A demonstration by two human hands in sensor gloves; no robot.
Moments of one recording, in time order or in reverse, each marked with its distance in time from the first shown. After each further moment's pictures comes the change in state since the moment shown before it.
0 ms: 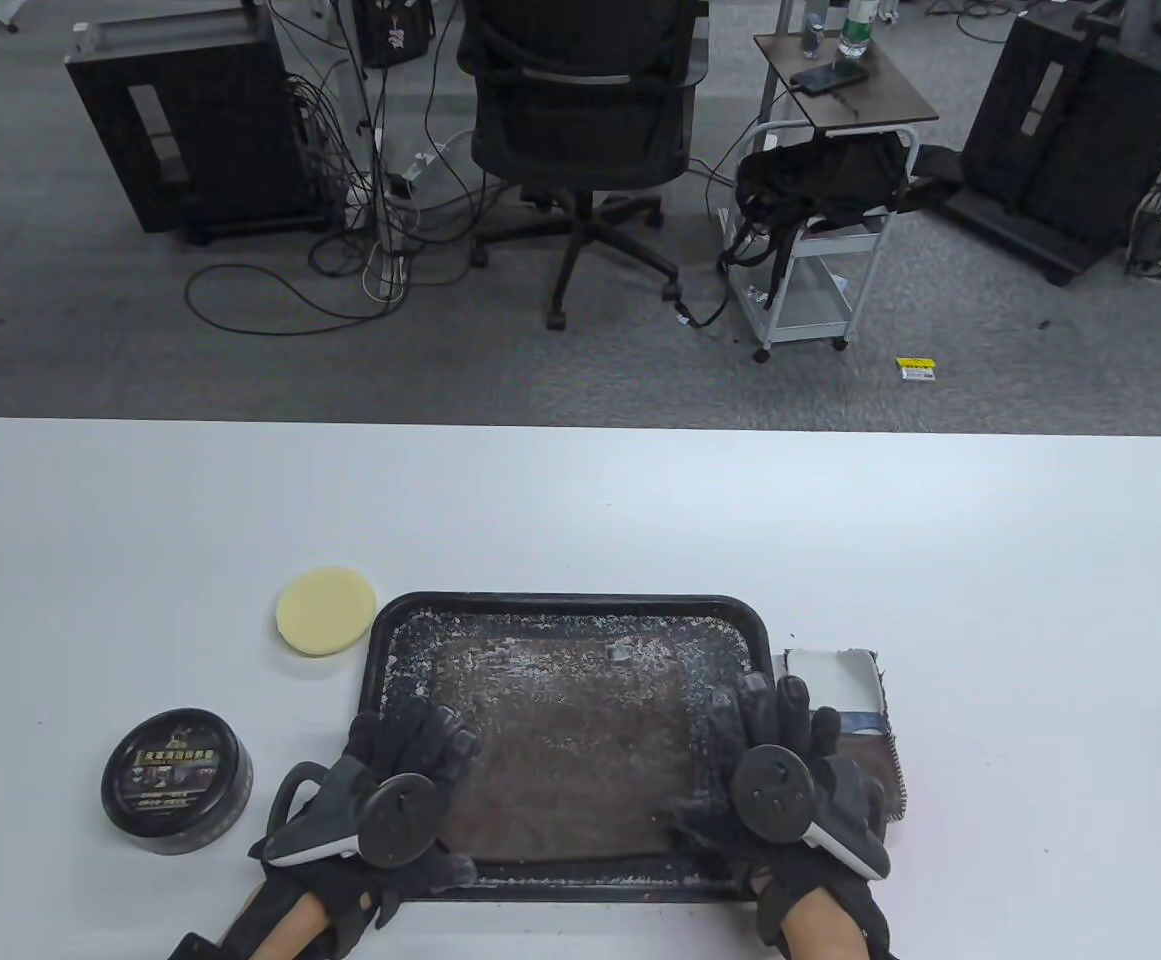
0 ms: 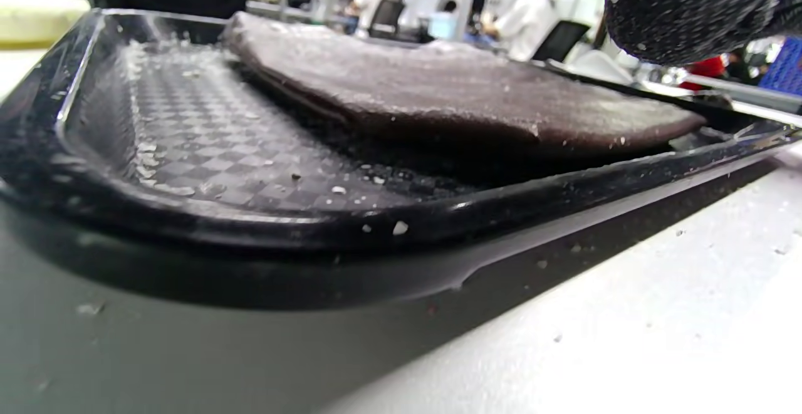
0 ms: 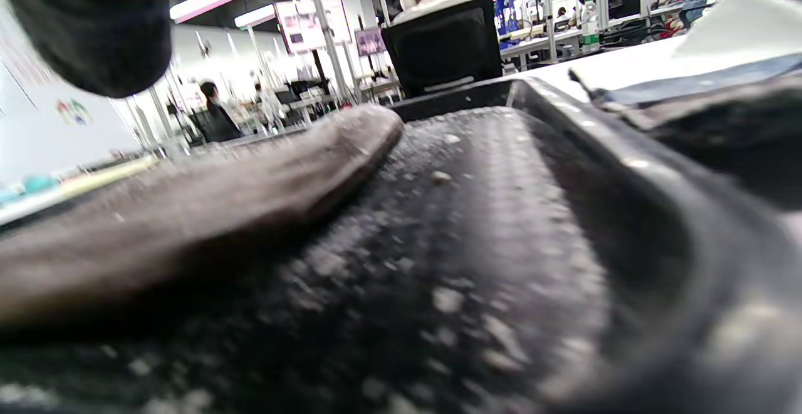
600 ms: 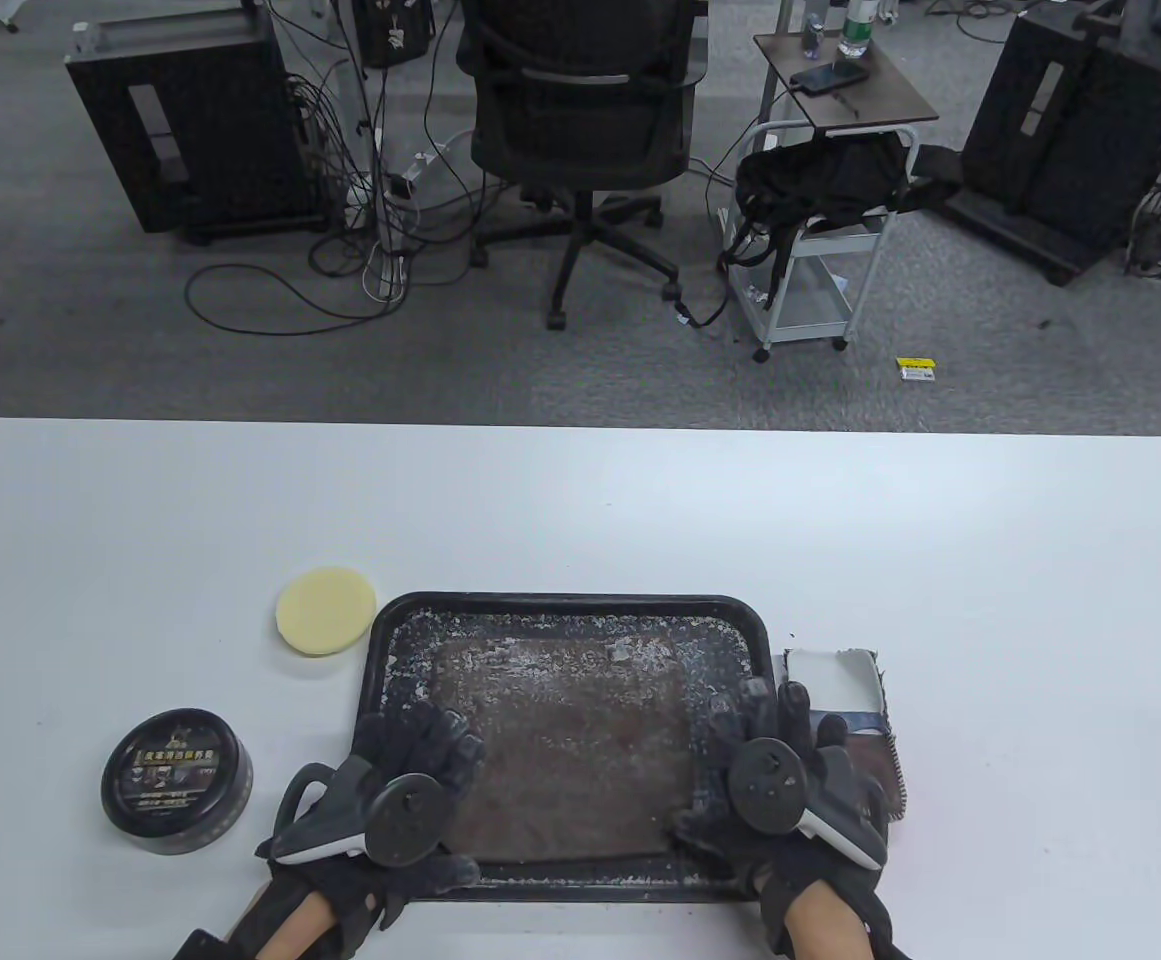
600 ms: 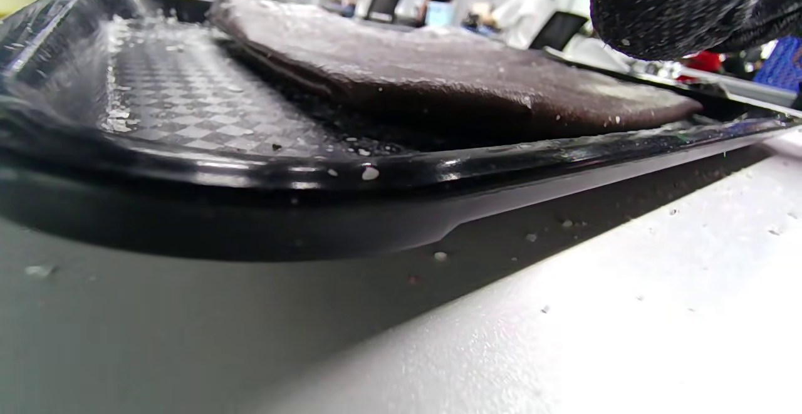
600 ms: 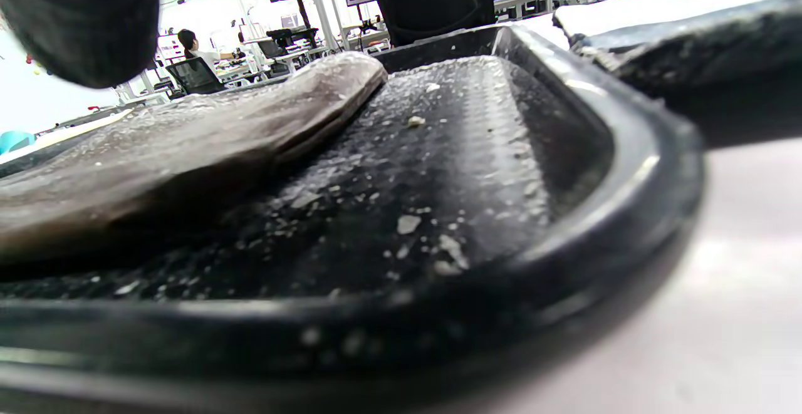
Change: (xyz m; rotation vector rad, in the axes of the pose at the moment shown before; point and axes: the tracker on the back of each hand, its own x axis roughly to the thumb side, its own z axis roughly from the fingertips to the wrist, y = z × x) left_hand 0.002 -0.006 -0.005 -0.021 -0.020 0.007; right_hand -0.004 0.008 -0.005 0.096 0.016 -0.031
